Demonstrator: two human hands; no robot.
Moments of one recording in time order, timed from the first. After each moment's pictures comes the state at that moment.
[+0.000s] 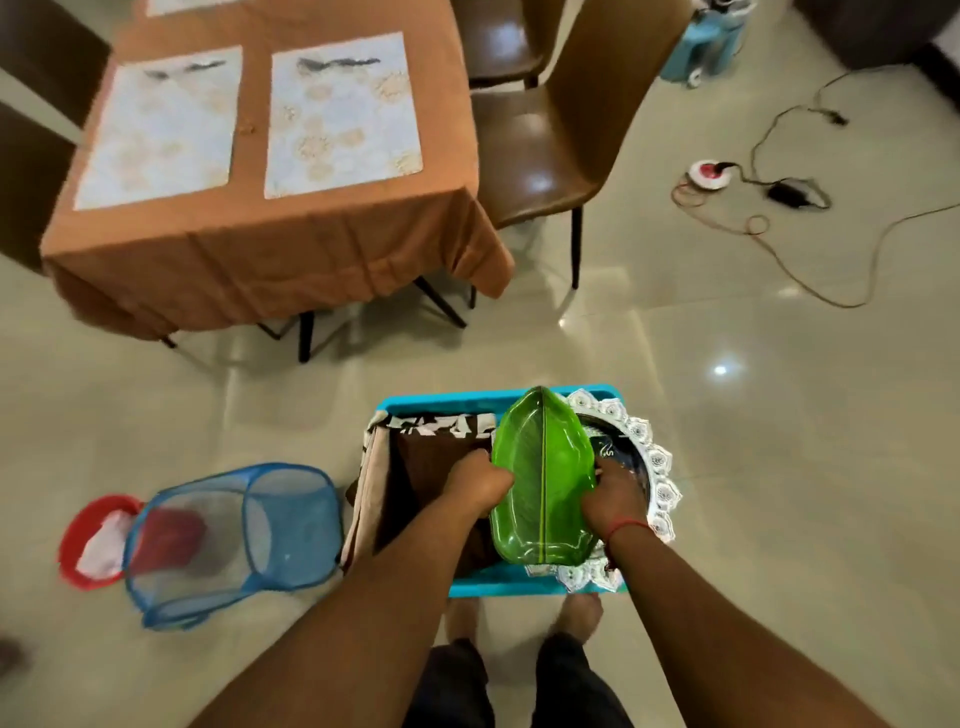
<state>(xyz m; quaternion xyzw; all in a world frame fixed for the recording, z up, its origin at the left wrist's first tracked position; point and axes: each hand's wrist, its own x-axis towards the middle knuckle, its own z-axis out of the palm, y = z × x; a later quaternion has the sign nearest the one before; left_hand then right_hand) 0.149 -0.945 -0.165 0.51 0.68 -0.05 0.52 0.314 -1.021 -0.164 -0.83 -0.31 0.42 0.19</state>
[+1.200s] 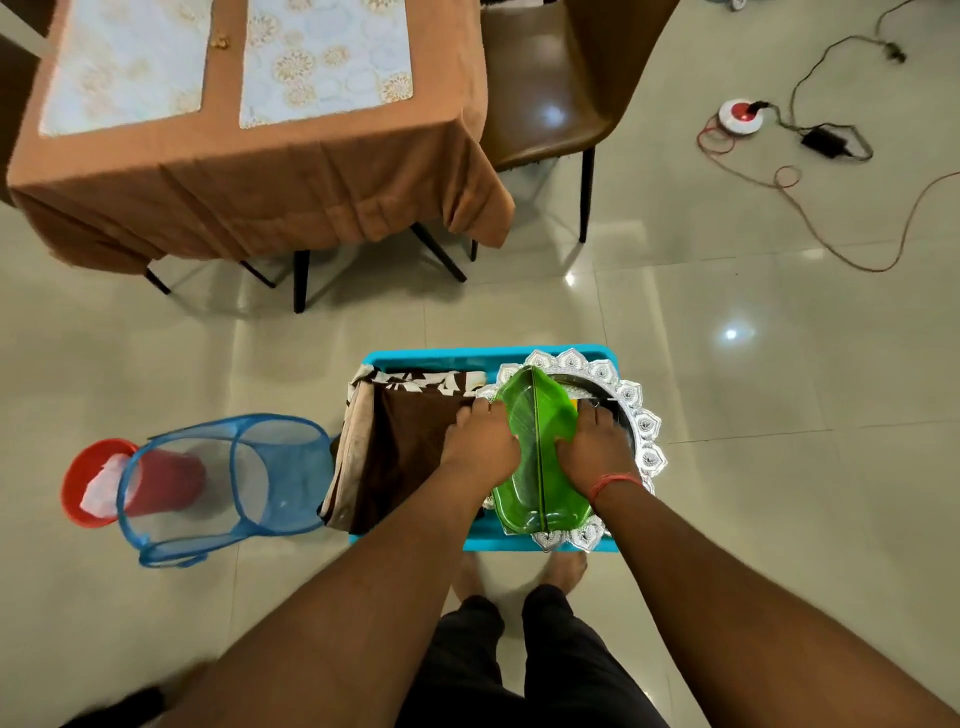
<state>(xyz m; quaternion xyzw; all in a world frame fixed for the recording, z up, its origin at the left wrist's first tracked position) 0.183 -0.964 -0.180 0.73 0.60 -0.14 0.29 0.340 -1.008 -0.205 -0.79 -0.51 0.35 -0.02</state>
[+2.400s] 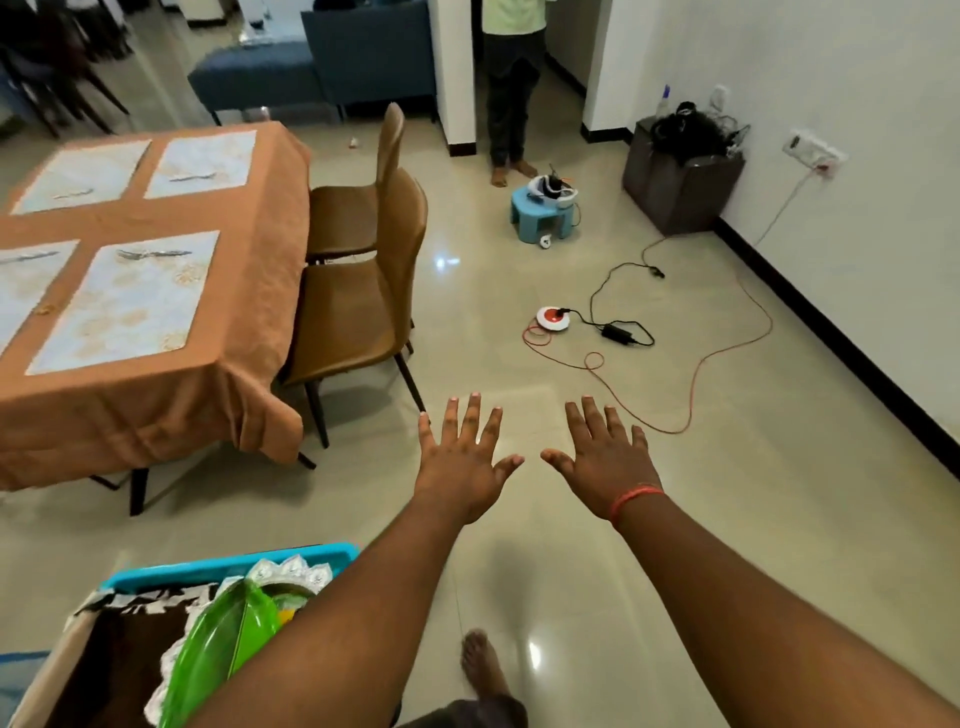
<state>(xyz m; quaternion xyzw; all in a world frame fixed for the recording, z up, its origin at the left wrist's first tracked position) 0.636 -0.907 -0.050 0.86 0.50 -0.08 0.05 0.836 -0.970 -0.046 -0.78 -0.61 0.13 -0.03</state>
